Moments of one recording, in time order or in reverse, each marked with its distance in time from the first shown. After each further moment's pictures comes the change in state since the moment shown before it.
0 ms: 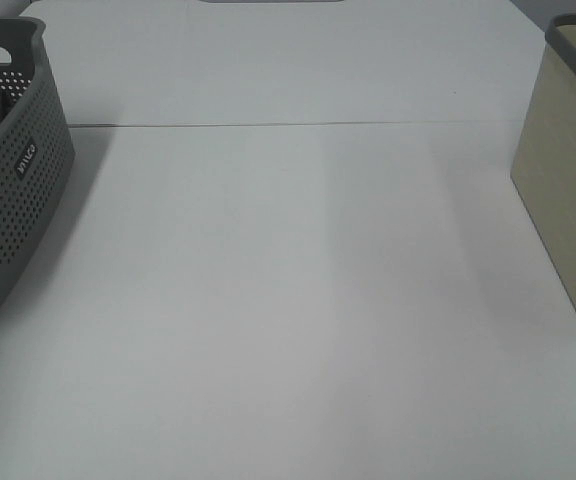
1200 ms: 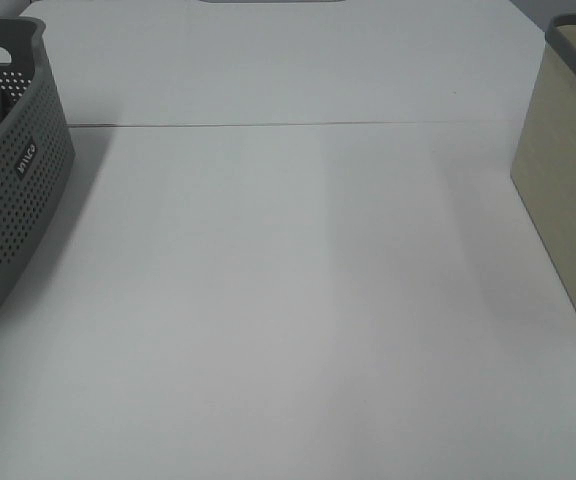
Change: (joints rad) left arm 0.000 0.001 0.000 -0.091 0.080 -0.064; right arm 0.000 0.000 0.000 0.000 0.000 0.000
